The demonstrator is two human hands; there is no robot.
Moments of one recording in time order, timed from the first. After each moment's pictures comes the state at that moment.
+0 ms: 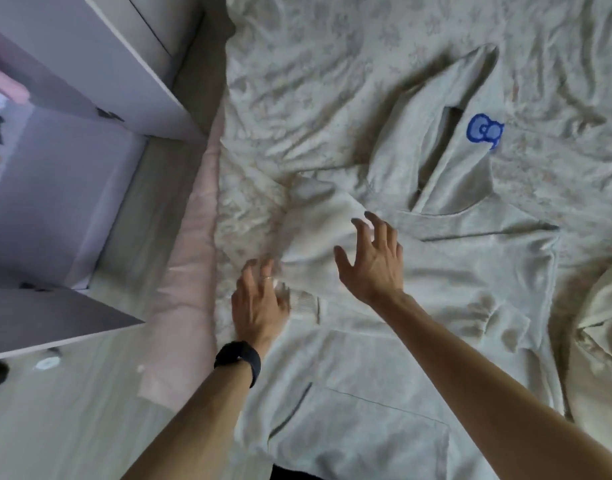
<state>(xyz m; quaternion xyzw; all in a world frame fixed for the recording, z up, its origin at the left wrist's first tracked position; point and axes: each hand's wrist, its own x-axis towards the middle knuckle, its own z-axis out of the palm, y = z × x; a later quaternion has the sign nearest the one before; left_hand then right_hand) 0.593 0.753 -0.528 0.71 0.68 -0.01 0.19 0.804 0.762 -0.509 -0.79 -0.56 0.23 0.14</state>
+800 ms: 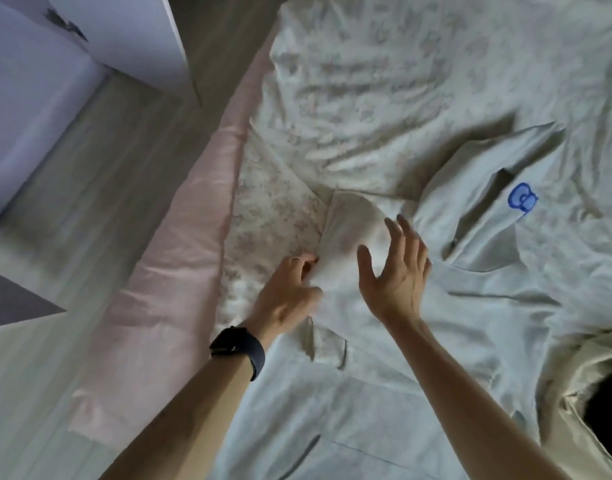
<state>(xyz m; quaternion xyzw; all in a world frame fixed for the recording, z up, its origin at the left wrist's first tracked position) 0.555 0.852 -0.560 0.53 0.59 0.10 0.61 0.739 0.835 -0.539 -0.81 -0.56 0.09 0.16</state>
